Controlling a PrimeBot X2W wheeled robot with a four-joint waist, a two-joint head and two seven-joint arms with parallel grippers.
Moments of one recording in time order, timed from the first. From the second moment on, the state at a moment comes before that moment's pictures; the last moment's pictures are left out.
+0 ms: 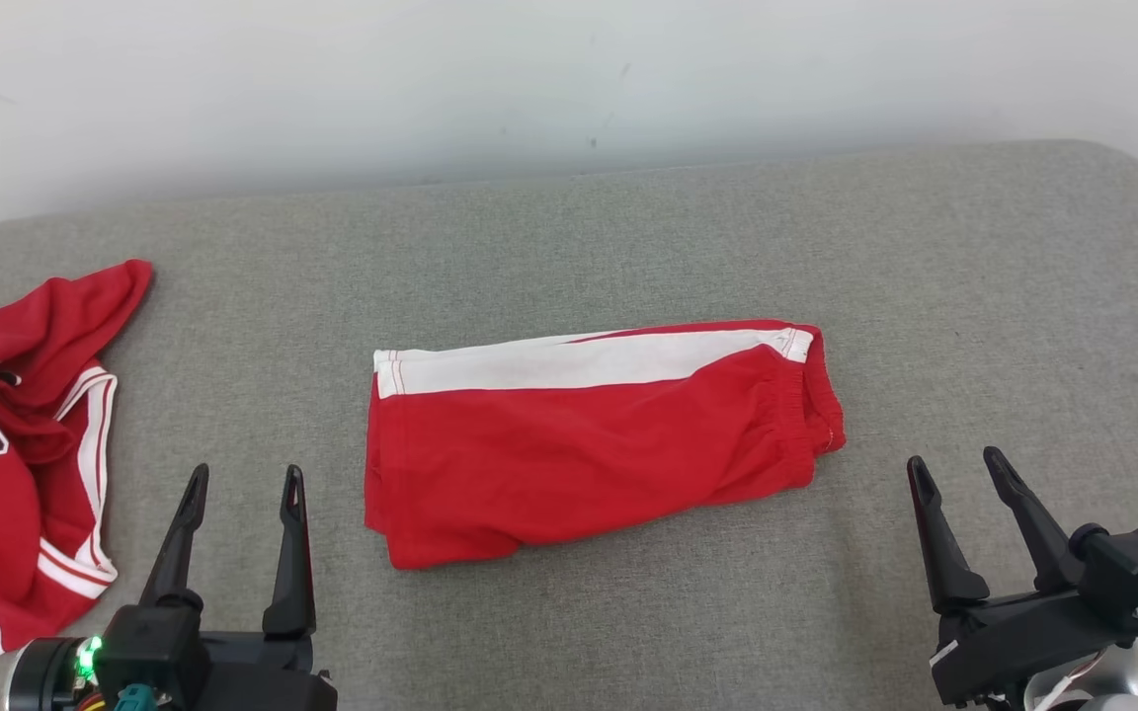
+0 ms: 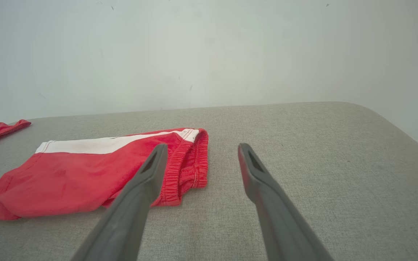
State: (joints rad) left arm -0.18 0.37 -0.38 -0.16 -0.33 0.43 -0.20; right arm -0.07 -0.26 0.20 -0.05 0.28 0.13 -0.08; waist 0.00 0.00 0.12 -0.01
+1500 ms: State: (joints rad) left arm -0.29 0.29 -0.46 -0.13 -0.32 0.39 -0.23; right arm -0.41 -0.31 0.38 0.47 0.44 0.13 -0.14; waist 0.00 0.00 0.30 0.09
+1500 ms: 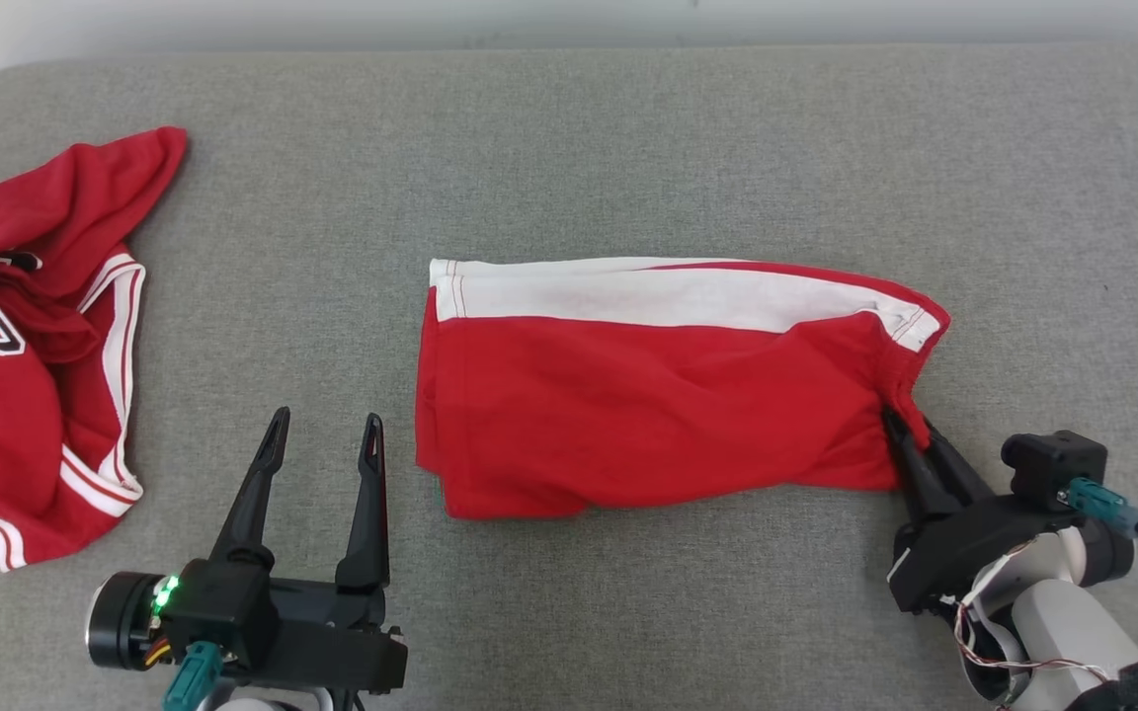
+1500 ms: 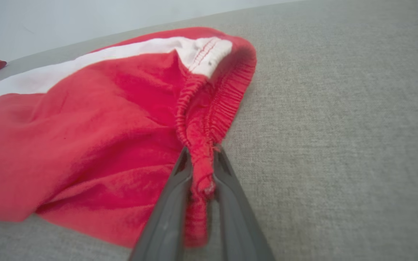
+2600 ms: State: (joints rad) left arm -0.29 0.31 -0.47 -0.16 -0.33 0.41 -0.21; right arm -0.33 -0.28 0.49 -0.06 0.39 0.13 0.08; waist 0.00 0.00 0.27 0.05
